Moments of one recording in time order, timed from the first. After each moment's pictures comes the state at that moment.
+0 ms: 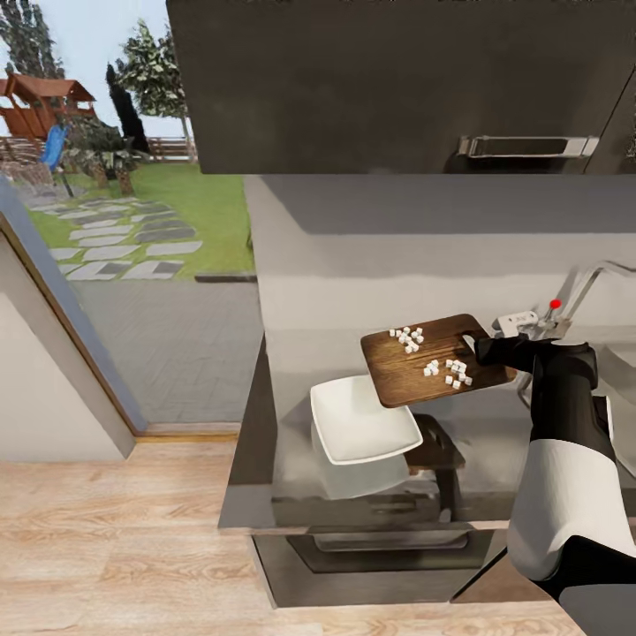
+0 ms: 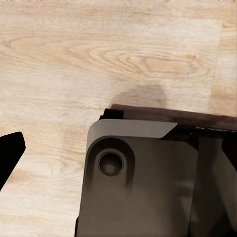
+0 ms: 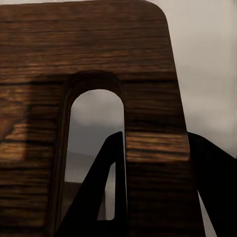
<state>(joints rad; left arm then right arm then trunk) -0.25 -0.06 -0.14 0.07 0.23 -0.35 0.10 -0.98 -0.05 -0.53 -1.21 0.85 0.61 0.84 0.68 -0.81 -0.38</state>
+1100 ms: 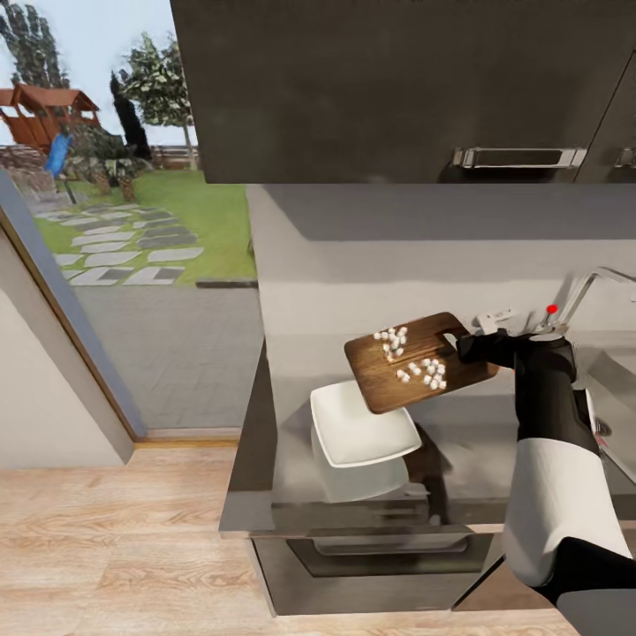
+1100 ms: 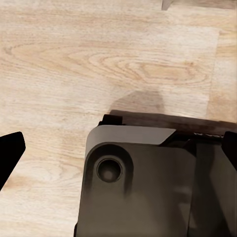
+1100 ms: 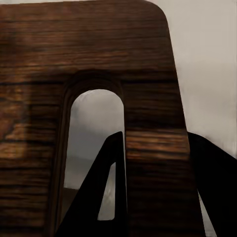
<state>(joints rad) -0.25 -0.06 -0.14 0.07 0.23 -0.34 0.10 -0.98 -0.03 -0.44 -1.21 0.83 0.60 0.85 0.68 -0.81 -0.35</state>
